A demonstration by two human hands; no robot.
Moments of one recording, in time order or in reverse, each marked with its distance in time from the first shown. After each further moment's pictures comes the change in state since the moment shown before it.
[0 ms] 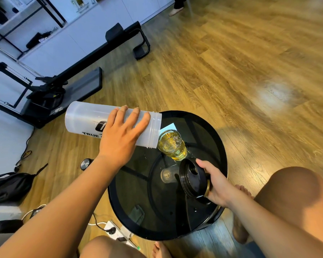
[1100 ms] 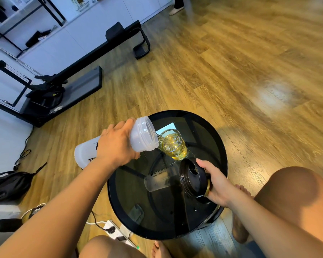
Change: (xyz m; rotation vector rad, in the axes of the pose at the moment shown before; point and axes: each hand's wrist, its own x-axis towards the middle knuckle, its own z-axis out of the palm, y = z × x) left_hand -0.008 -0.004 0.007 -0.475 -0.351 -0.435; right_hand 0.006 0.003 -0.003 0.011 -0.038 -0.003
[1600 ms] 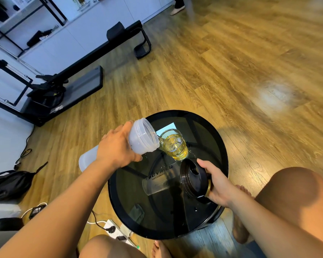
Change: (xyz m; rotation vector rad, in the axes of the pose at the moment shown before) left_hand -0.006 -0.002 -0.001 -0.125 -0.066 -0.047; right_hand 0.004 0.002 -0.002 0.006 0.014 -0.007
